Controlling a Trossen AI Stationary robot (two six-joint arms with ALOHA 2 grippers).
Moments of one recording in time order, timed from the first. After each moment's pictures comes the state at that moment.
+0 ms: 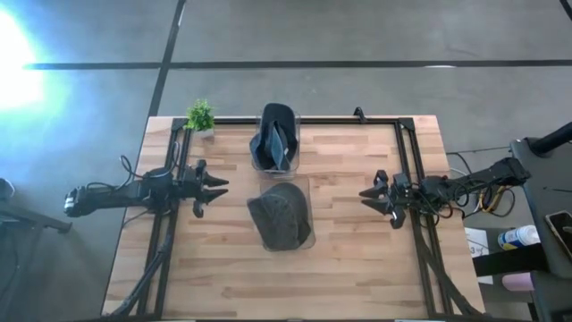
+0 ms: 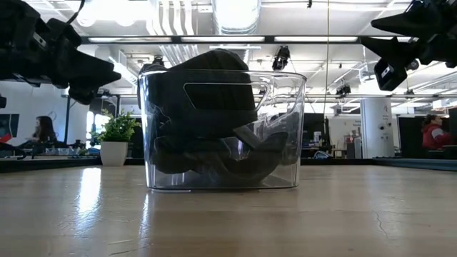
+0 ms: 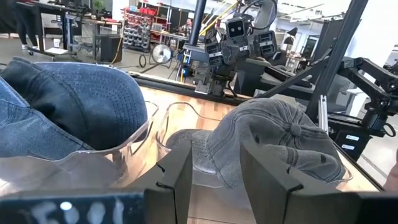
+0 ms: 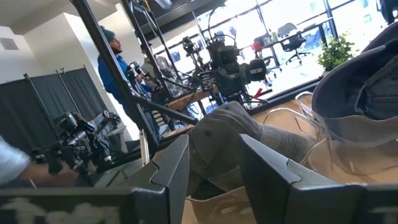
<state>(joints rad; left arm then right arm) 0.09 0.09 0.01 0.01 0.01 -0.19 0.27 0.30 0.01 0.42 0.21 0.43</state>
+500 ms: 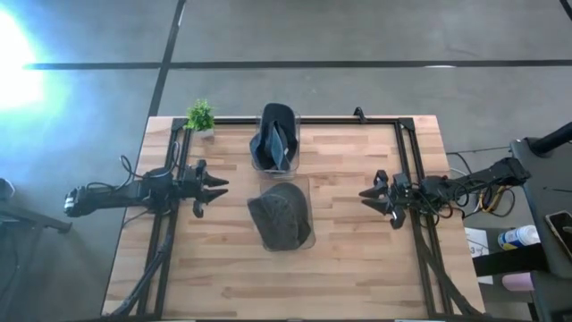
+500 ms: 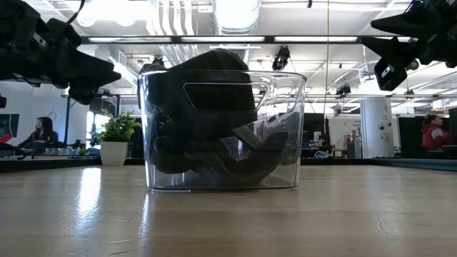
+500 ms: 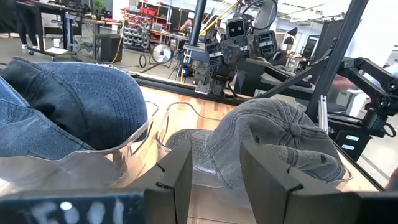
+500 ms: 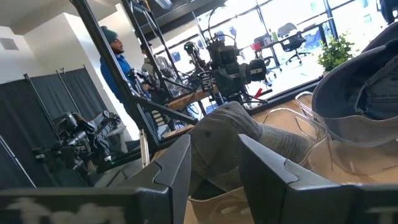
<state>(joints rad) 0.09 0.09 0.01 0.01 0.01 -0.19 0.27 0.30 0.01 0.42 0.21 0.43</state>
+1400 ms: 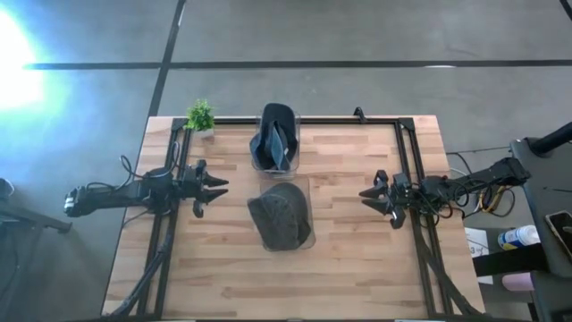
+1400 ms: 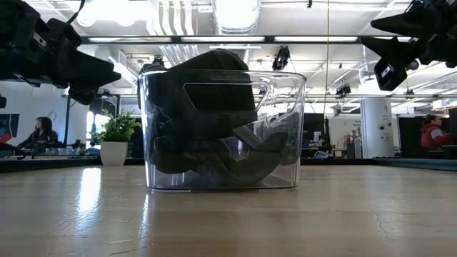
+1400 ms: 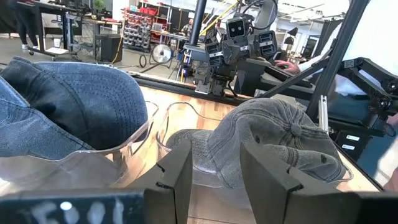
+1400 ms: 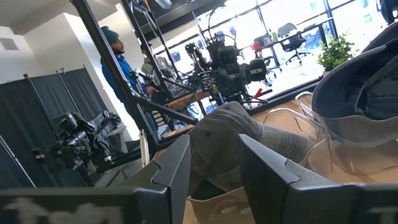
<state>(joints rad) 0.09 0.09 0.01 0.01 0.01 -0.19 0.27 0.30 0.01 0.42 0.21 0.43</state>
